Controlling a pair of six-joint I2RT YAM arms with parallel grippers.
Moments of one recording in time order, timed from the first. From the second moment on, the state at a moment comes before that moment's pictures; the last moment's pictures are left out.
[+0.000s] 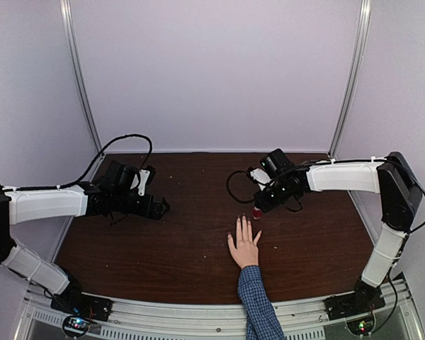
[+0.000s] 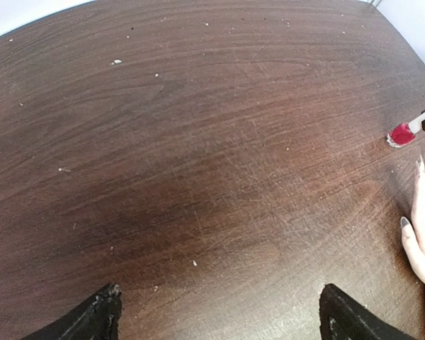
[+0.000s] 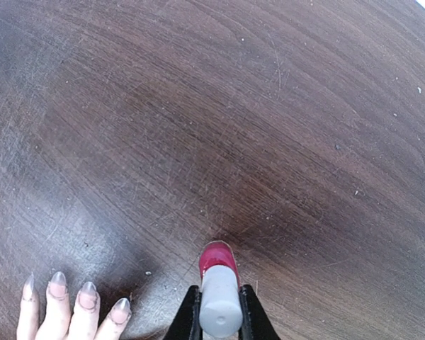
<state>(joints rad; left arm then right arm) -0.58 1.38 0.79 -0.16 0.04 -0.25 0.64 1.78 1.21 -0.42 0.02 0.07</state>
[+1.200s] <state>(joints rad) -0.97 1.33 0.73 0.32 0.29 0.01 0.82 1.35 1.34 -0.65 -0.40 0.03</state>
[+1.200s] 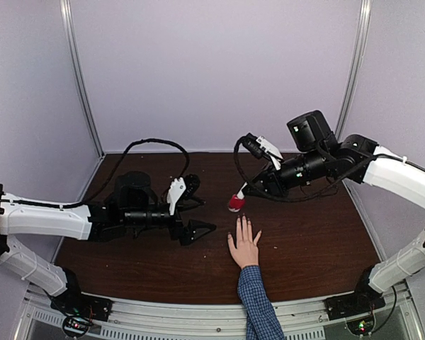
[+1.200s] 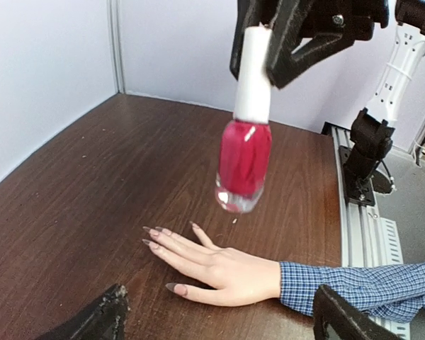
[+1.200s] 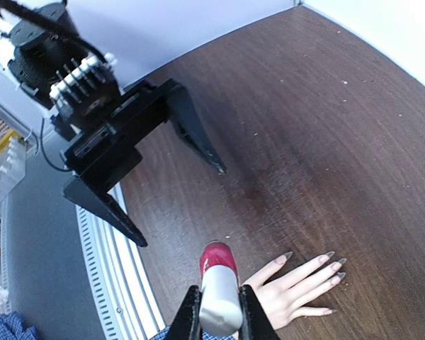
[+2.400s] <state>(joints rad) -1.09 1.46 0.85 0.43 0.43 -0.03 0.95 1.33 1.40 -0.78 -0.43 -0.10</state>
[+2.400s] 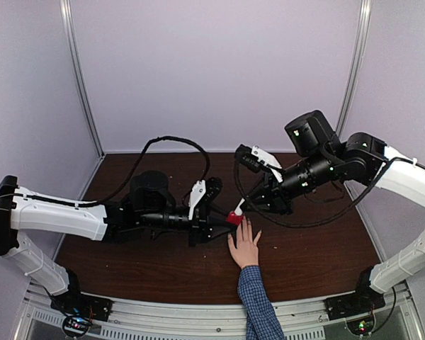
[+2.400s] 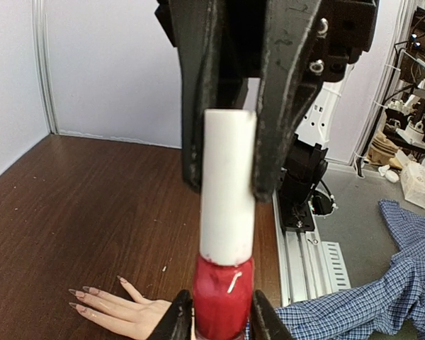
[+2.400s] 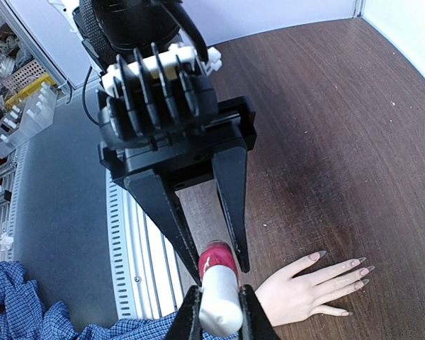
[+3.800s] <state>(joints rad) -1.08 1.47 0.90 0.39 0.62 -0.06 0.97 1.32 1.42 -0.81 -0.50 -0.14</state>
